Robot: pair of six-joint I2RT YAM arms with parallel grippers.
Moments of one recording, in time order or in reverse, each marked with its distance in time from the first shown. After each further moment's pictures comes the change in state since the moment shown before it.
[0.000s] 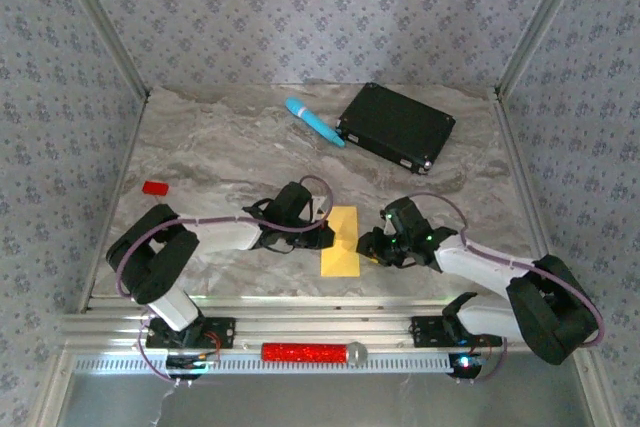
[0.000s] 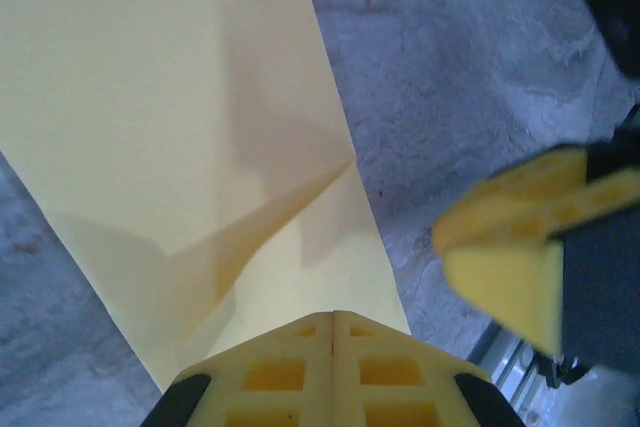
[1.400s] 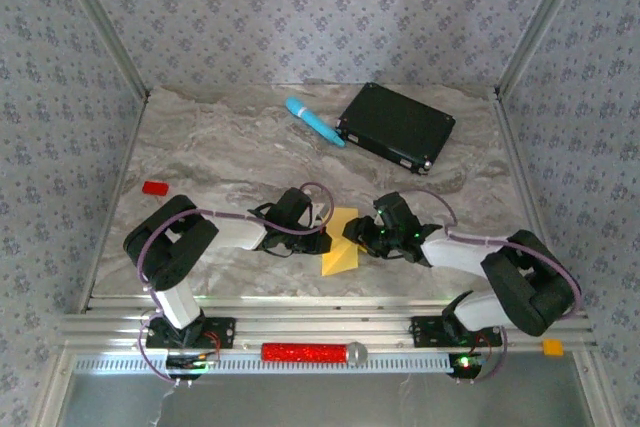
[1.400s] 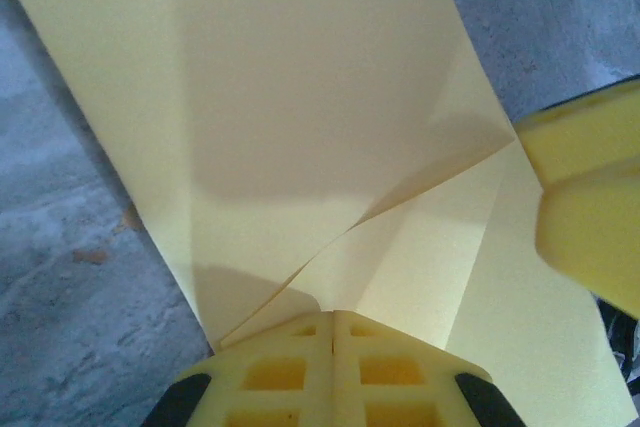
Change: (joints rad) left arm 0.012 0.105 -0.037 0.079 0.027 0.003; right arm 0.011 0.183 0.013 0.317 0.048 0.146
